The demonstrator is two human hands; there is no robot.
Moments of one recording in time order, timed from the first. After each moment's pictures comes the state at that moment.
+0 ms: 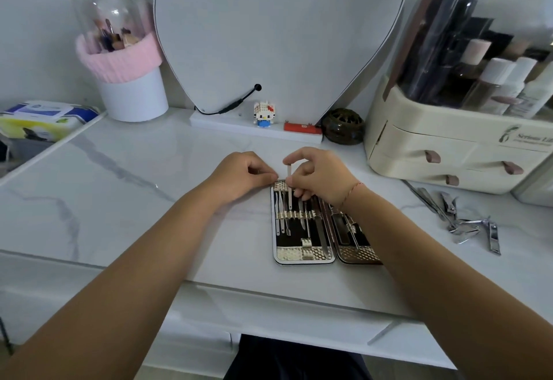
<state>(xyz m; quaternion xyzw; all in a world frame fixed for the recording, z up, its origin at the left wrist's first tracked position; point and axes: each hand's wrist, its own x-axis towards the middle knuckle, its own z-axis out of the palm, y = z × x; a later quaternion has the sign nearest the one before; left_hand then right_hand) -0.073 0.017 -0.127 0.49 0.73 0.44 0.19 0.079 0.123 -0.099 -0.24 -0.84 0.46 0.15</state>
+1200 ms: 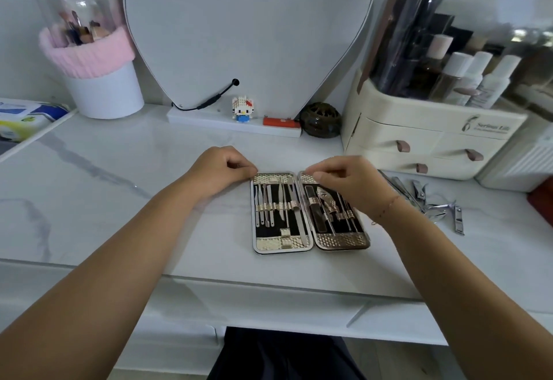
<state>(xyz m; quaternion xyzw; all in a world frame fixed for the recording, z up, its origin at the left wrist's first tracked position) -0.072 0.018 -0.131 0.47 0.73 0.46 0.20 0.156 0.130 -0.088 -0.28 -0.88 0.34 0.20</state>
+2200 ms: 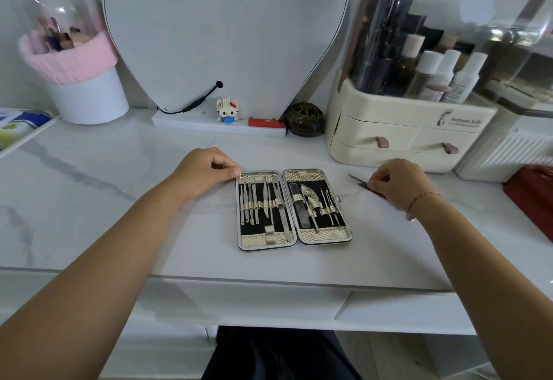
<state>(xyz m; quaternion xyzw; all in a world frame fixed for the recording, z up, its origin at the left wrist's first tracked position) -0.071 0.016 -0.131 0.47 0.72 0.47 0.19 0.228 0.204 -0.104 -0.50 -0.85 0.12 0.12</state>
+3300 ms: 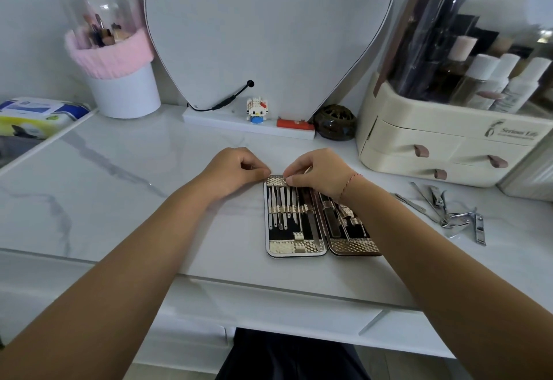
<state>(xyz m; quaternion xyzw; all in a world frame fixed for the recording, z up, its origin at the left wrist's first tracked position) -0.075 0.019 -0.130 0.48 0.73 0.44 0.19 0.085 0.133 -0.095 -0.27 -0.89 0.35 0.11</state>
